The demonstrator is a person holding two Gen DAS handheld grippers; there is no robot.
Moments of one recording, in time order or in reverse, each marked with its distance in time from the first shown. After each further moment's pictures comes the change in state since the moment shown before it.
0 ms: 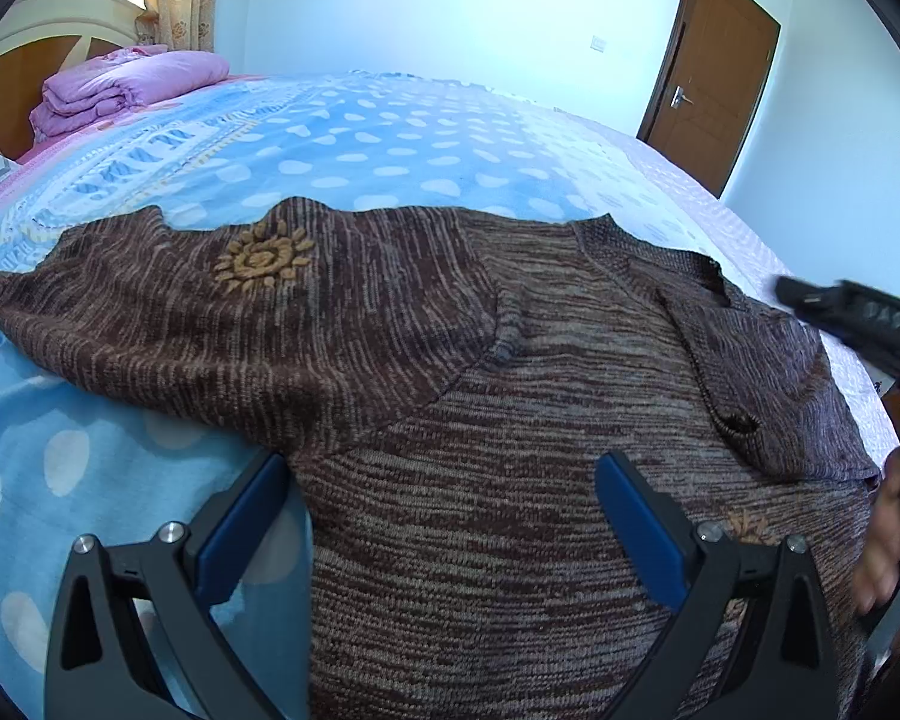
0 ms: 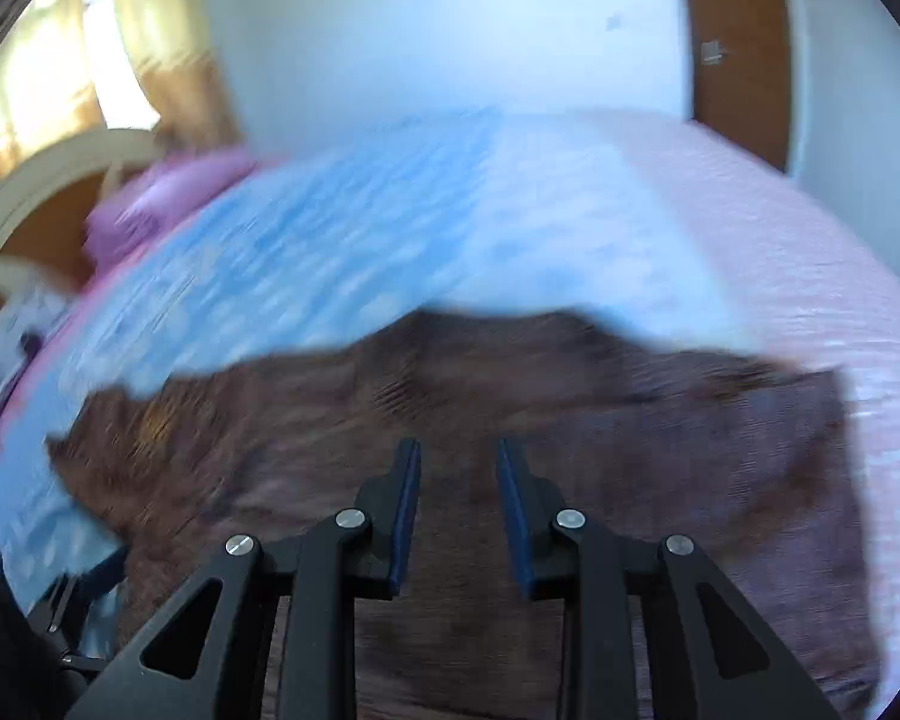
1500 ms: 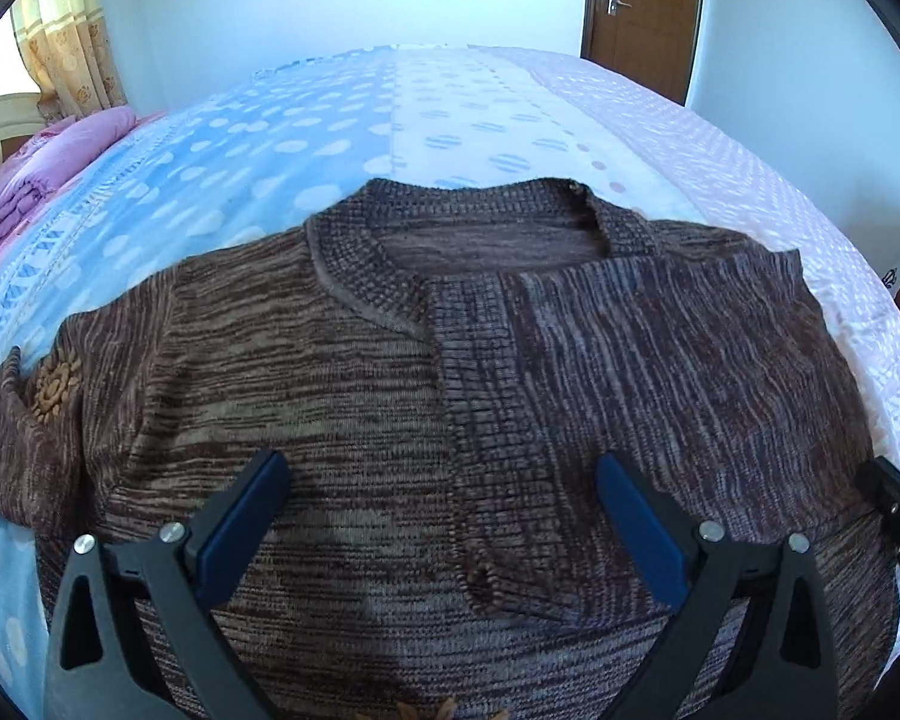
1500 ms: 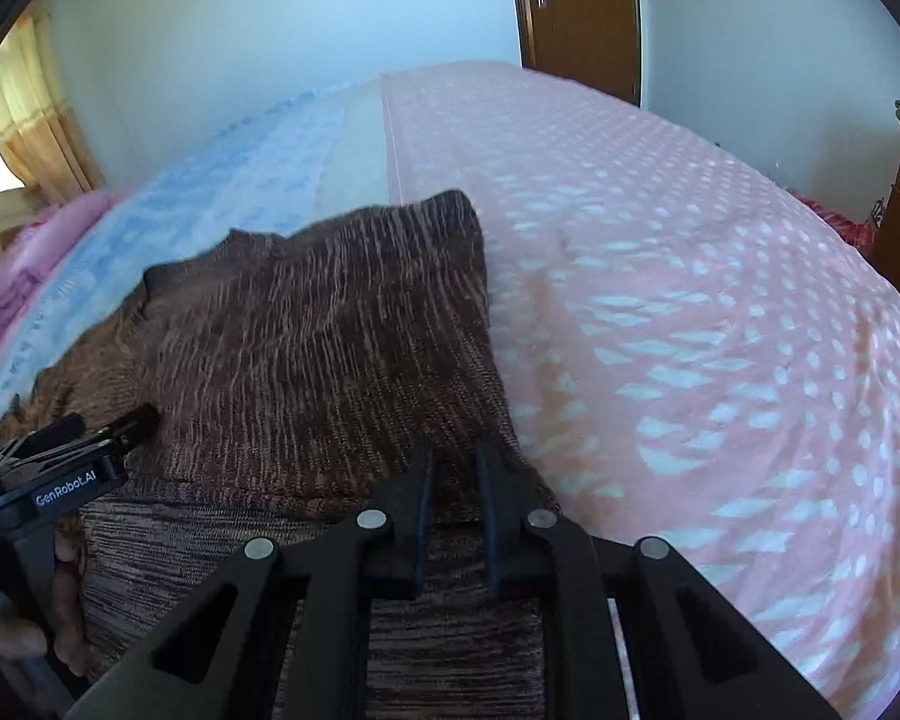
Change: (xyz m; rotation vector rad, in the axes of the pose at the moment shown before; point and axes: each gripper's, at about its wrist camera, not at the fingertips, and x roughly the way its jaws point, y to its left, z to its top) left arm 0.061 -0.146 0.028 0.233 0.110 0.059; right arm -0.046 -0.136 -0.081 0.173 0.113 -0.191
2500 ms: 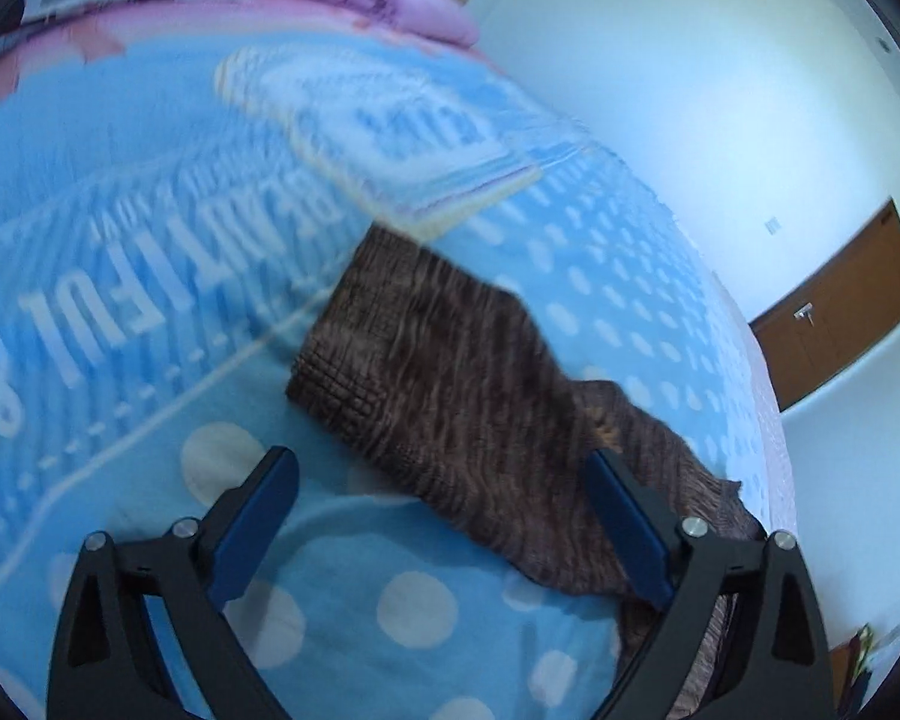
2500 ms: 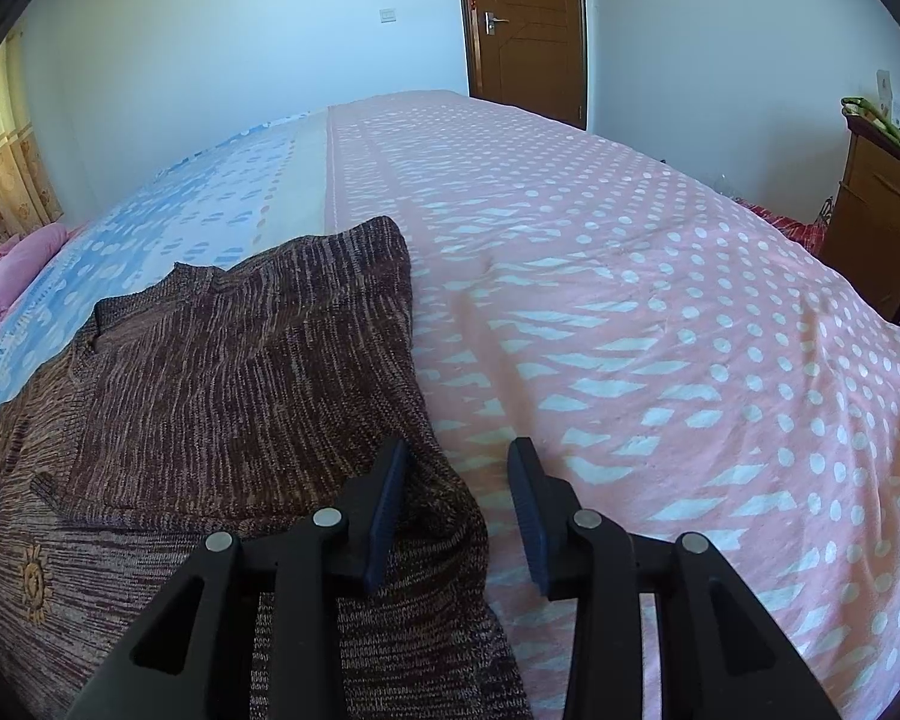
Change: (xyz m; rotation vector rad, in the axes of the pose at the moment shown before) left arm -0.066 0.311 -0.075 -0.858 -0.126 -0.019; right arm -0.001 -0.008 -0.008 0.047 -0.067 -0.096
